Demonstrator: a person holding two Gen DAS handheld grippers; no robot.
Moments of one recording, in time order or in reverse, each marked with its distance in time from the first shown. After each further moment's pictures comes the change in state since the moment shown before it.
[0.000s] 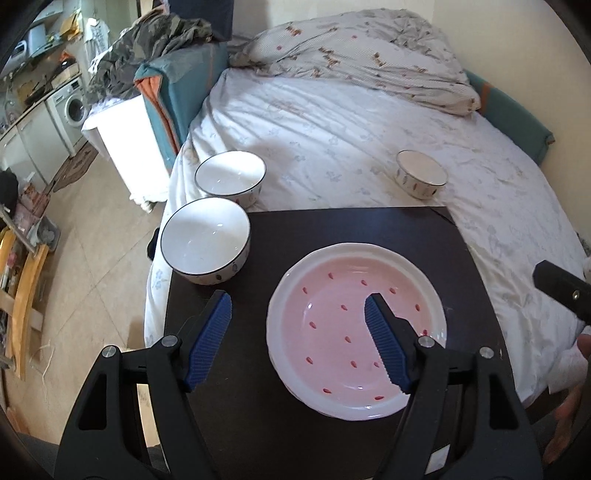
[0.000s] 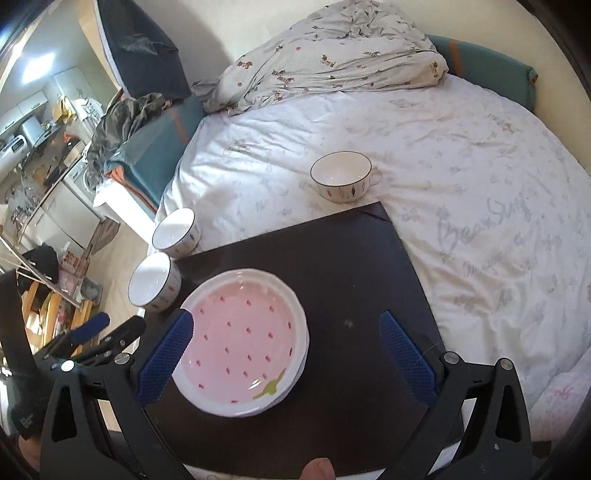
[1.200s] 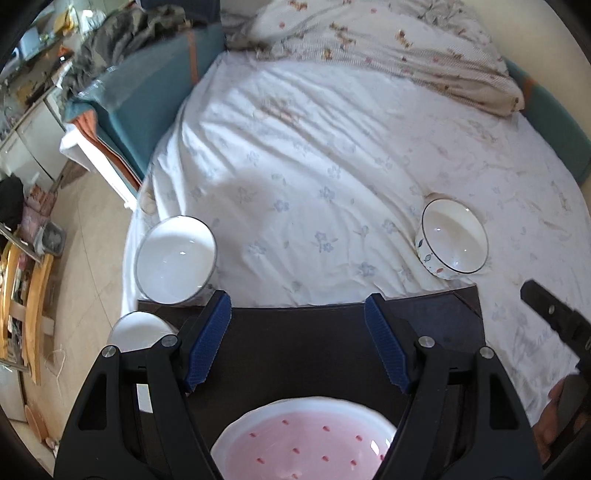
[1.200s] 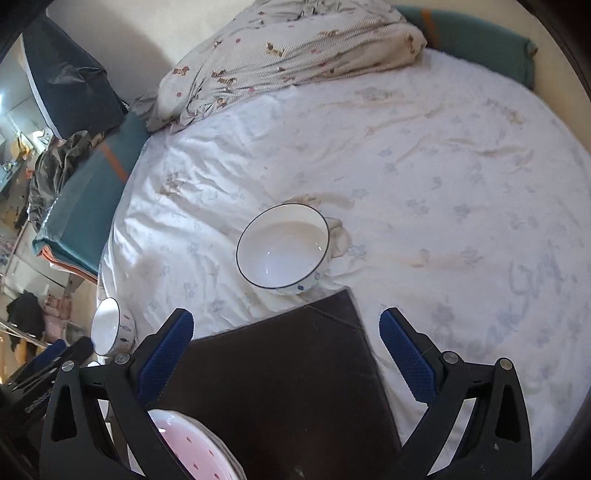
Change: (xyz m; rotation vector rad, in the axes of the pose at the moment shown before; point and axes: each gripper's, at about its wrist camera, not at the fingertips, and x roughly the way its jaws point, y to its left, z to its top) left arm 0.123 -0.067 0.161 -0.016 0.132 0.095; right arm 0.134 -0.090 0.149 0.147 0.059 -0.053
